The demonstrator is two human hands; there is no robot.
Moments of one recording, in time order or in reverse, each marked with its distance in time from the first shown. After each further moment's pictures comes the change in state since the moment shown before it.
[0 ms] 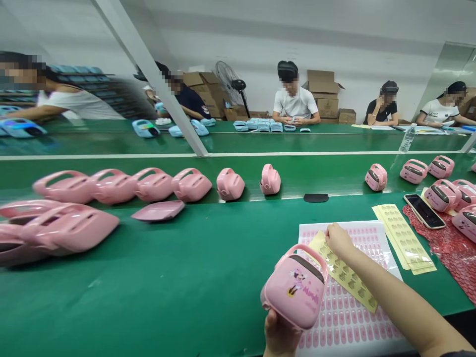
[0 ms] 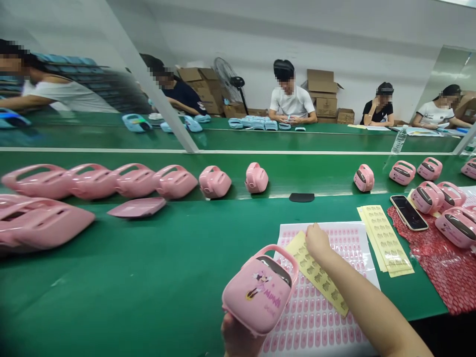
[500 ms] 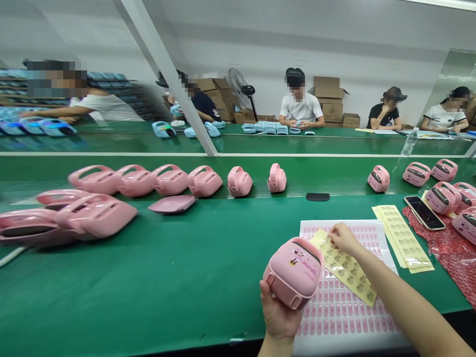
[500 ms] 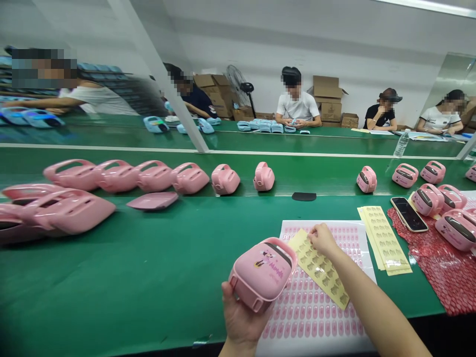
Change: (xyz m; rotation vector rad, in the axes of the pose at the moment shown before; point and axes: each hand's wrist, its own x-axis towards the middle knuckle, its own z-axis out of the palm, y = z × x) left_hand 0.014 -0.006 0.053 -0.069 -0.168 0.109; right_hand -0.010 0.021 -0.006 0.233 -0.016 -0.066
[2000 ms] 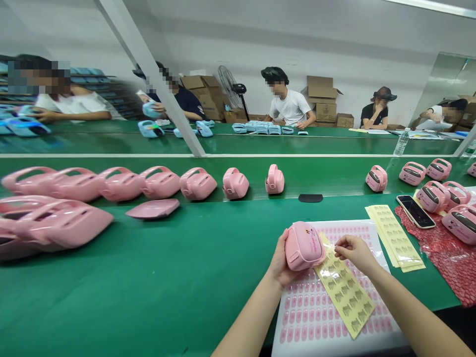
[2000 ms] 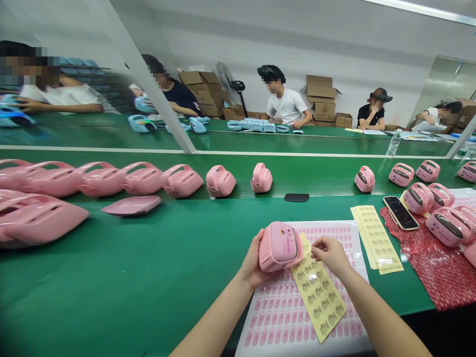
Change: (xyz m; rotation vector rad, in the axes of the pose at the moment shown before) left_hand 0.085 0.005 0.062 0.326 0.336 -0.491; right_hand -0.047 0.020 -0.028 0.521 -0.014 0.053
